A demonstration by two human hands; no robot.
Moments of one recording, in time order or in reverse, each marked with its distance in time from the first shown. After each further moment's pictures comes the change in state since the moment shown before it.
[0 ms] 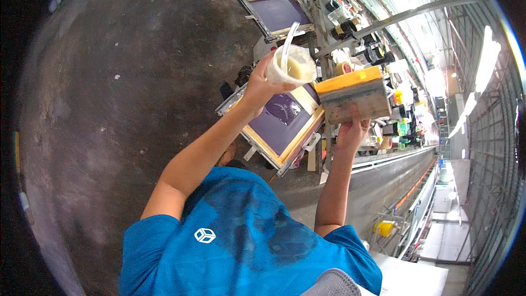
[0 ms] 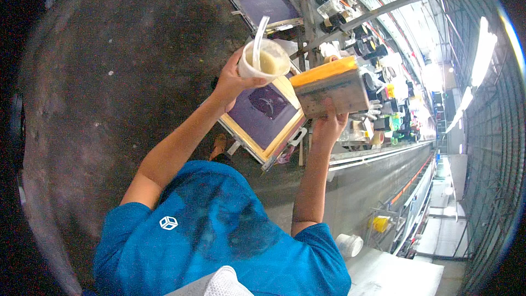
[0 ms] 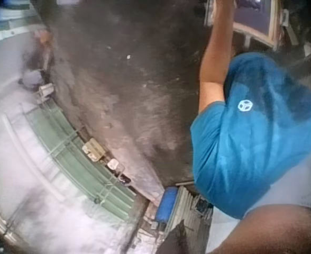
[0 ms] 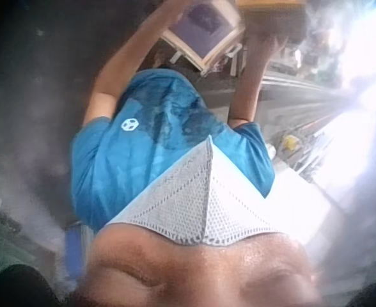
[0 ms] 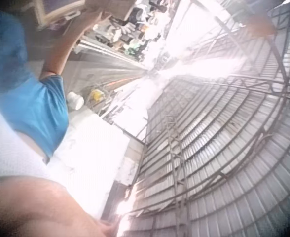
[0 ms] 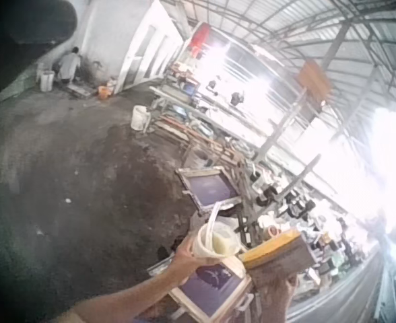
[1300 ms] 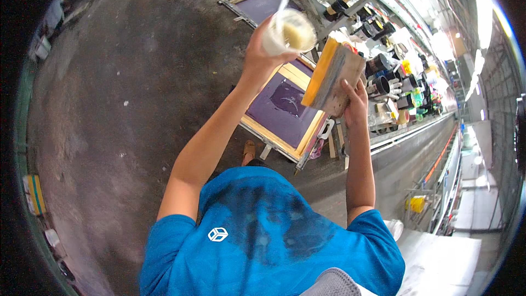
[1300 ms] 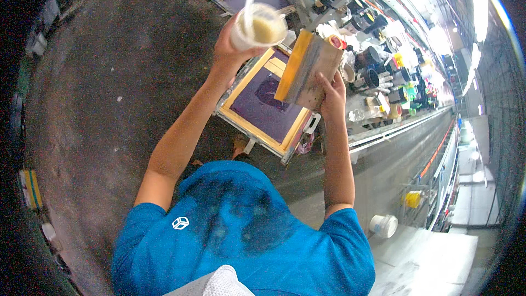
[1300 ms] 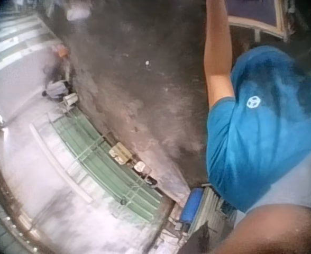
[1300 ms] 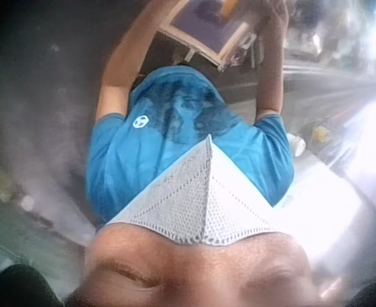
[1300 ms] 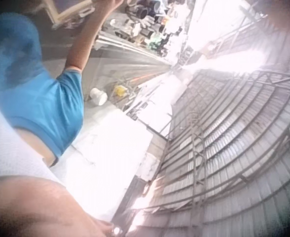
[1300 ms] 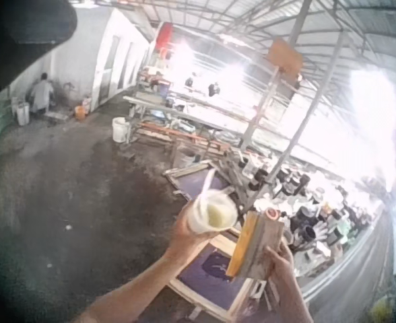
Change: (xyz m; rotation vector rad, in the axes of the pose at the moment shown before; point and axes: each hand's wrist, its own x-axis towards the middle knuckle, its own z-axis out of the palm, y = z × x) left_hand 0.066 0.031 0.040 0.429 -0.034 0.340; right_hand 0.046 -0.005 -0.004 -0.084 -0.173 0.254
